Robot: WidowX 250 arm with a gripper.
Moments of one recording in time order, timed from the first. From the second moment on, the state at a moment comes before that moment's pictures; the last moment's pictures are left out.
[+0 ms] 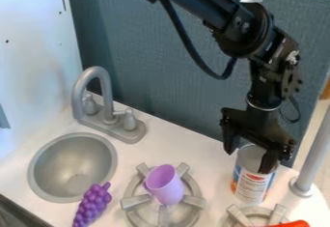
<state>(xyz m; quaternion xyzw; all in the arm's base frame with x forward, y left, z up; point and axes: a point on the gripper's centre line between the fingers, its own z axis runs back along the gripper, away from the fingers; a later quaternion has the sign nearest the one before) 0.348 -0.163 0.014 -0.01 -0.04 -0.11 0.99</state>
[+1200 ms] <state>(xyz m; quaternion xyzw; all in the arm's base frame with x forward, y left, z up) 0.382 -0.212 -0.036 0.05 -0.04 -0.12 0.99</state>
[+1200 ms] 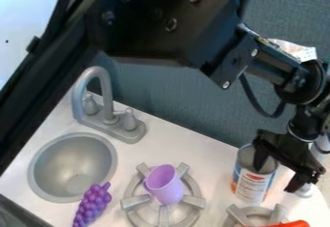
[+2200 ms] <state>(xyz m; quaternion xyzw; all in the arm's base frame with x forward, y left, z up) 0.391 -0.179 -0.050 0.17 0.00 -0.09 0.98</state>
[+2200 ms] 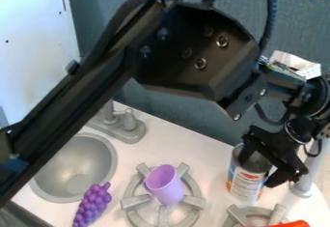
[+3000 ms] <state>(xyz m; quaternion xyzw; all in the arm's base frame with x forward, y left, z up) 0.430 -0.084 -0.037 0.16 -0.02 0.01 0.99</state>
